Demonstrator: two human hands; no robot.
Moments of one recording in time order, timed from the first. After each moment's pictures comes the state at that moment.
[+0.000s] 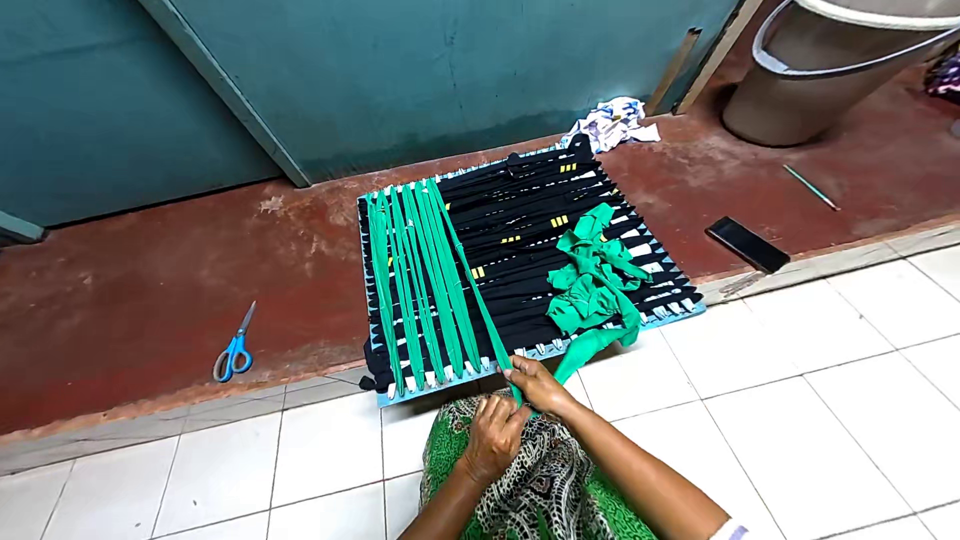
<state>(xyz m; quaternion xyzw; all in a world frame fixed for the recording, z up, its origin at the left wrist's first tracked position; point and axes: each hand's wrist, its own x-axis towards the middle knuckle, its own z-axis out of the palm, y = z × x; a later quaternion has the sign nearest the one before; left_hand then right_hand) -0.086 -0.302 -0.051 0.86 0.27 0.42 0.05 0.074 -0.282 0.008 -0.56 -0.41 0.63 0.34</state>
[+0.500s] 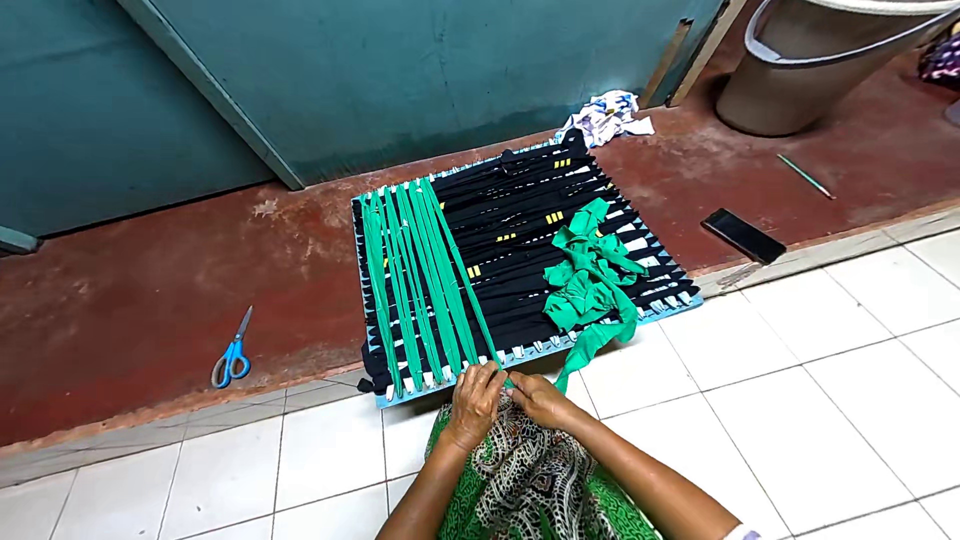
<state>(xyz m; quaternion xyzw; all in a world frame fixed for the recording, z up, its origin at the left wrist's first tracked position) -0.097 -0.257 -0.052 0.89 0.30 0.35 0.04 0.084 -0.293 0.002 -0.58 -0.63 0.51 0.11</state>
